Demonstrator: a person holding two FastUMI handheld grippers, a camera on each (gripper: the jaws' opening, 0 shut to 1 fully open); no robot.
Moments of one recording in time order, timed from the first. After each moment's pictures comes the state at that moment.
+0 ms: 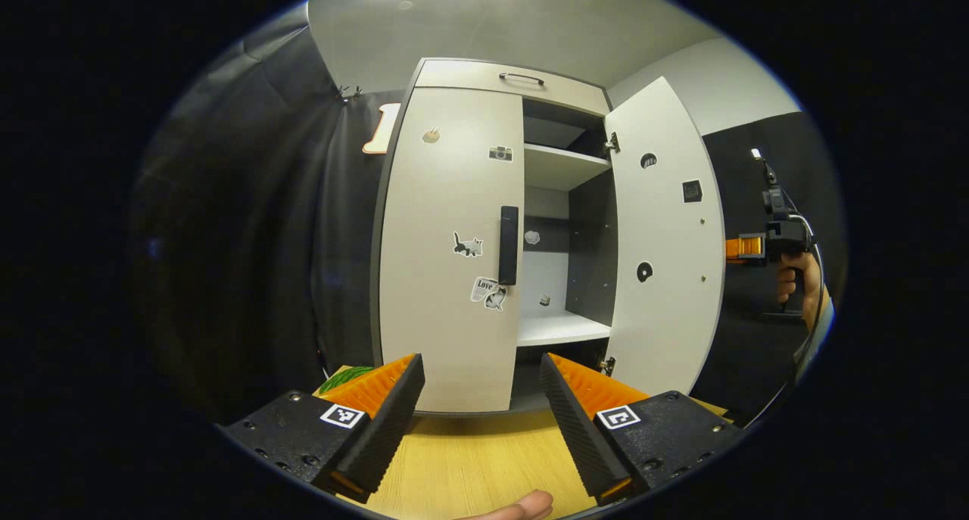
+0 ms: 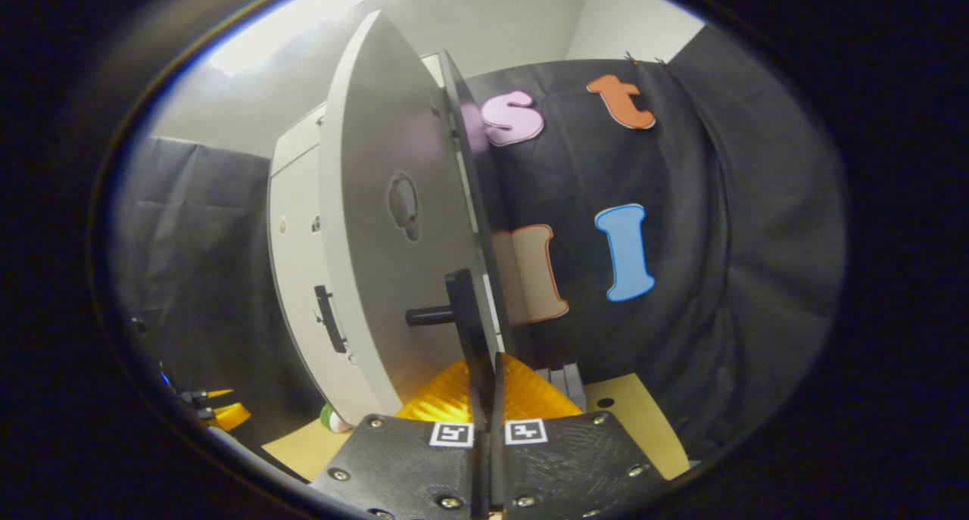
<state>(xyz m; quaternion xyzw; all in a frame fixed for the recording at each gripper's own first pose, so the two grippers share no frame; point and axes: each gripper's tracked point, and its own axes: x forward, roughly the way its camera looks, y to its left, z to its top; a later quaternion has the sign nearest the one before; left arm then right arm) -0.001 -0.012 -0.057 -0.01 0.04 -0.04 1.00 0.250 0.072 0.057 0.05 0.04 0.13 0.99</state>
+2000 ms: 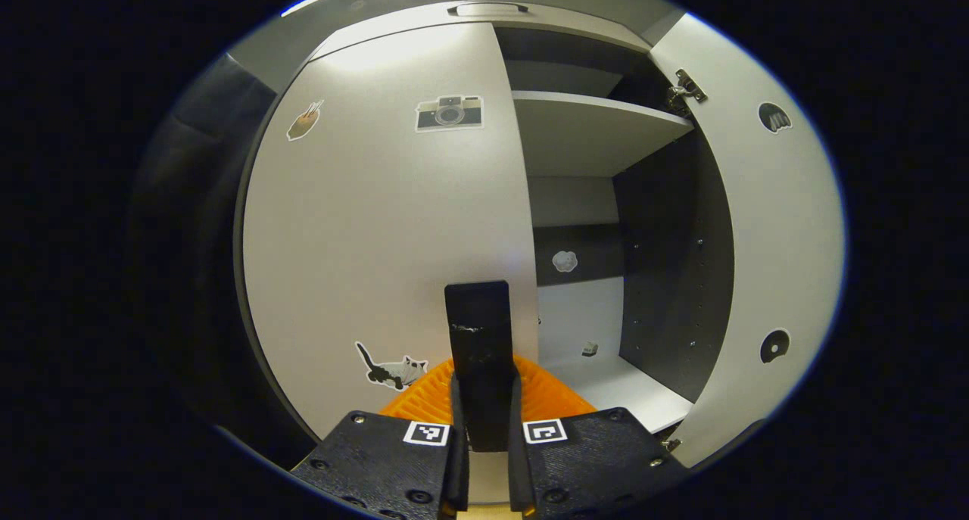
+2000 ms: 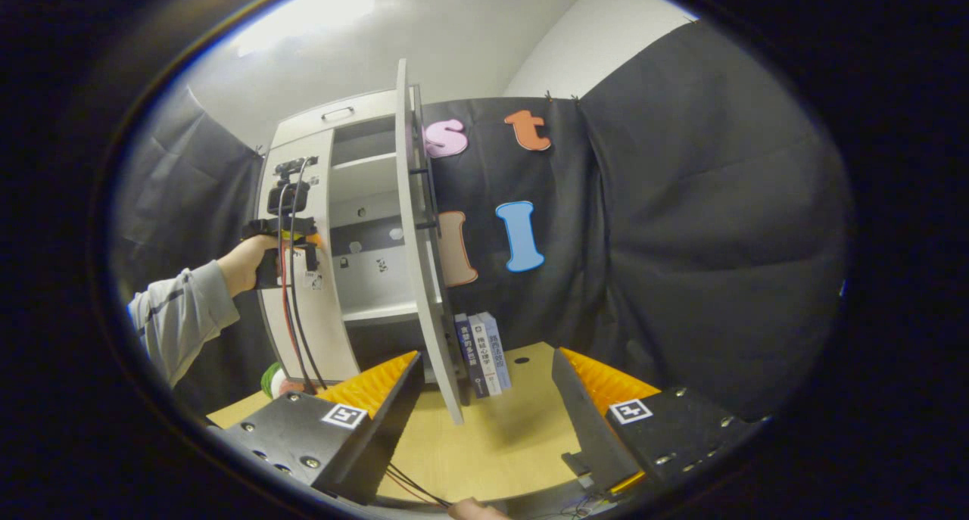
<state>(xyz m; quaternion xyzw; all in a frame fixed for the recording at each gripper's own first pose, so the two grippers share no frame) 0.281 -0.061 -0.002 0.04 0.06 0.02 1.00 0.009 0.008 -0.117 0.07 -0.01 -0.04 1.00</state>
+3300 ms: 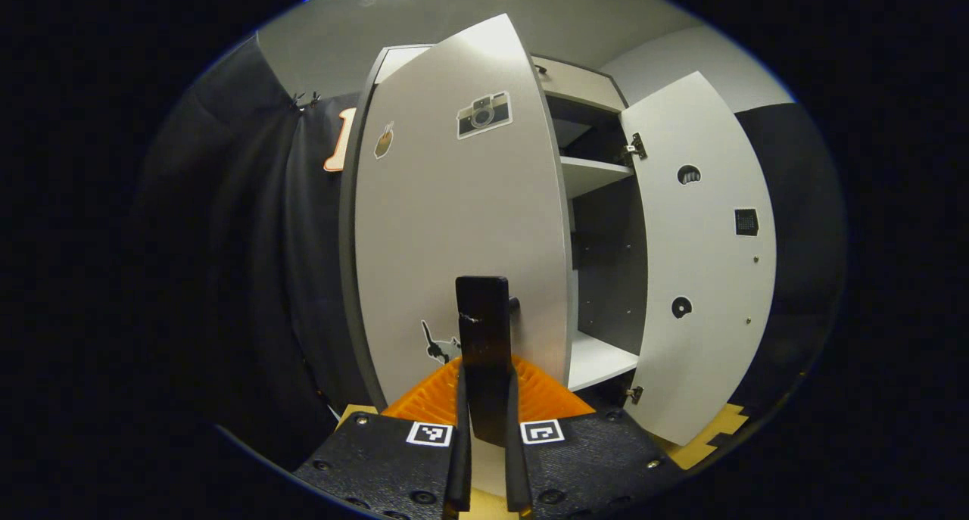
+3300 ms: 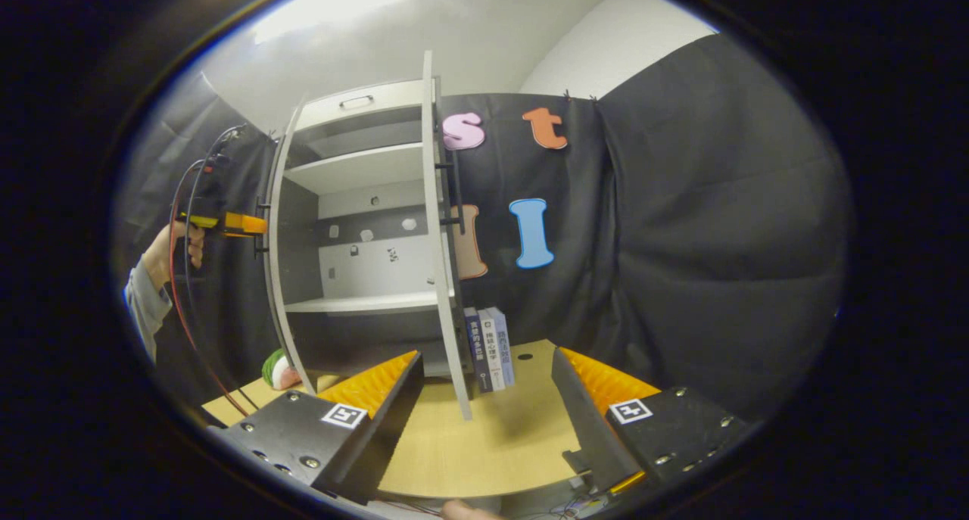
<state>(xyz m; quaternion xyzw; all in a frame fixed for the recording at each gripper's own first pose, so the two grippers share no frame) 0.245 -0.030 0.001 0.03 0.06 -0.08 0.99 0.006 0.034 -0.107 0.03 0.00 -0.03 1.00</state>
